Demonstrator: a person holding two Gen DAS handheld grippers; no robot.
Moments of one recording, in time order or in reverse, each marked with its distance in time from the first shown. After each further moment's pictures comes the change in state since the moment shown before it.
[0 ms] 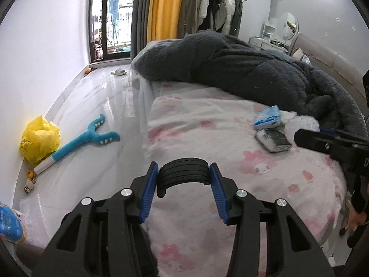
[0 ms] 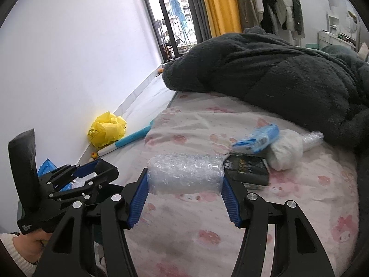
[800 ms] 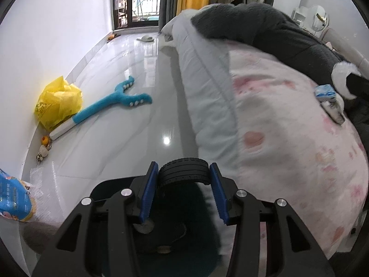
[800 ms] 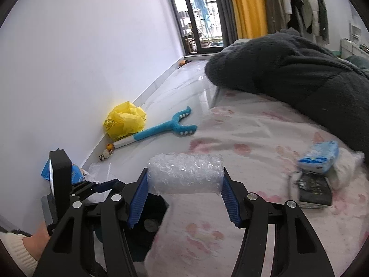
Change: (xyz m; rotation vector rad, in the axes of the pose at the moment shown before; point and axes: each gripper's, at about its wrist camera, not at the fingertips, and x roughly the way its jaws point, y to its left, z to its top) left arm 0.021 0.118 -0.053 -0.097 0.179 0.092; right arm 0.054 0.090 0.016 -0.084 0.048 0.084
